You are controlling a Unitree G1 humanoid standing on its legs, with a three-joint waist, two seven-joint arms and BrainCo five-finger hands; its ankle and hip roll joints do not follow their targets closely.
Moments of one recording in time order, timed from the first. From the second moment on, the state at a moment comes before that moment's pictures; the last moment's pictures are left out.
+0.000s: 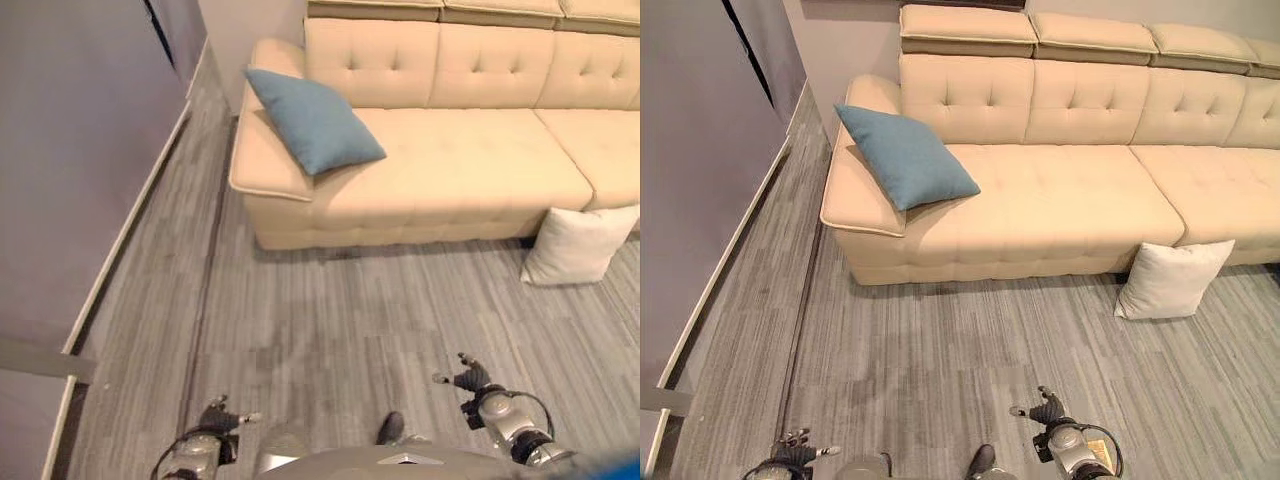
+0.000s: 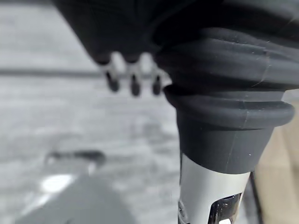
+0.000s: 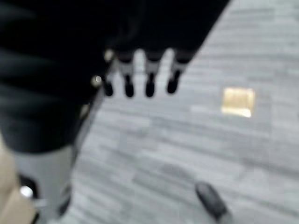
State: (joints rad) left arm -0.04 0.26 -0.13 1.22 -0.24 -0.10 0.09; right arm -0.15 -0.27 0.29 1.14 0.04 -0.07 -0.18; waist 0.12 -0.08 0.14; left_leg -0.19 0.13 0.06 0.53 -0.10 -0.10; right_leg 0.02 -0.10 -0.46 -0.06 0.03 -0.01
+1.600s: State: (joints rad) left arm -0.10 0.28 -0.16 1.20 -0.21 -0.10 0.09; right arm -0.15 -0.24 0.29 1.16 0.09 -0.08 -0.17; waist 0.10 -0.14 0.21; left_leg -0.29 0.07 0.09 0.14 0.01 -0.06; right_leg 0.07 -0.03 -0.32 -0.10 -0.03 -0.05
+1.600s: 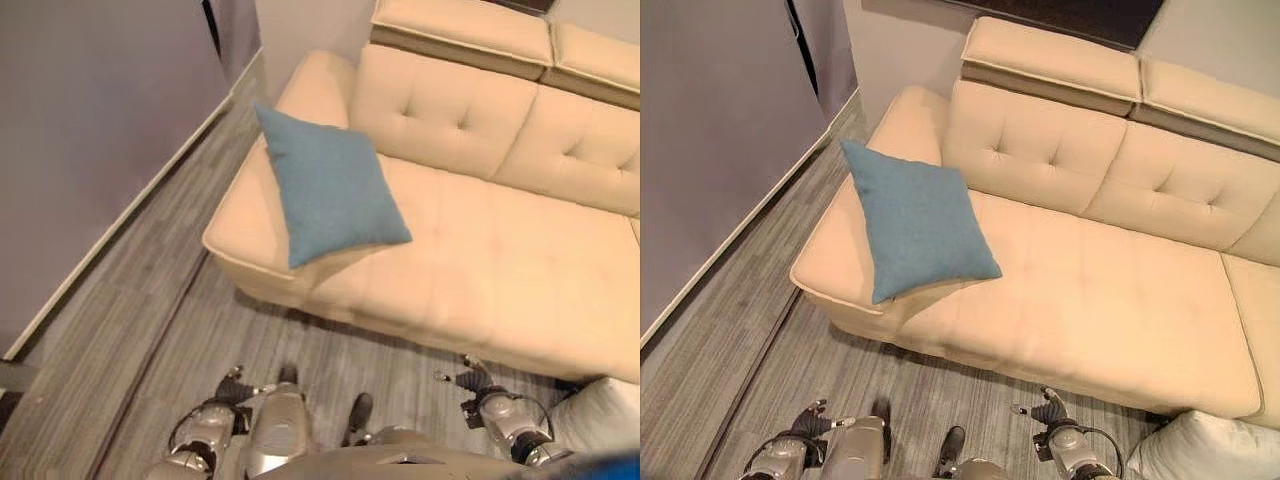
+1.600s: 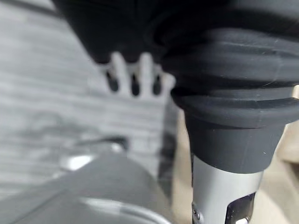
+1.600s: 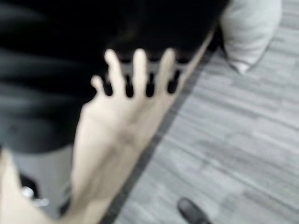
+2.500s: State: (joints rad) left arm 0.02 0.29 -0.12 0.59 -0.41 -0.19 0.22; right arm -0.10 -0.26 0.24 1.03 0.09 -0.10 -0.21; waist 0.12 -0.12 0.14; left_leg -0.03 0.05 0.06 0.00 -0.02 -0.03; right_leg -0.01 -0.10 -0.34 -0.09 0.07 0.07
